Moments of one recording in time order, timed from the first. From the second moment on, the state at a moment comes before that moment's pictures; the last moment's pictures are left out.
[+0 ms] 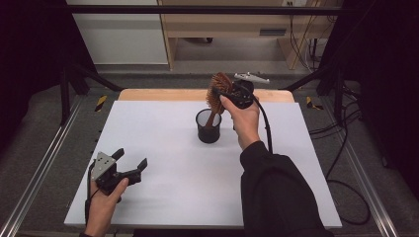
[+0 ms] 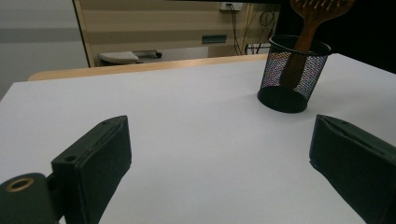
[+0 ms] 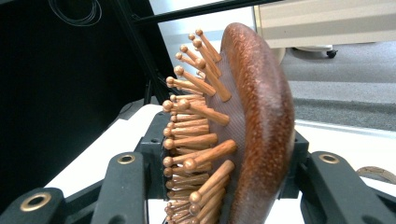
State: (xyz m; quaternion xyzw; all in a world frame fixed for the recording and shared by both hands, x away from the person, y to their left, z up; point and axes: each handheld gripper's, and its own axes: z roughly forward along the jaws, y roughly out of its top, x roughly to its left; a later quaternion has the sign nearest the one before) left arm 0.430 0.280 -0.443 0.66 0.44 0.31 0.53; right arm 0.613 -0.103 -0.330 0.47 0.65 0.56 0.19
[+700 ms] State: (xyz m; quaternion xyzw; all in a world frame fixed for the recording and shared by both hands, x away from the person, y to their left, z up) left arm 0.431 0.280 -0.444 0.66 0.44 0.31 0.53; right arm 0.614 -0.099 -0.336 0.47 0.66 0.56 0.18
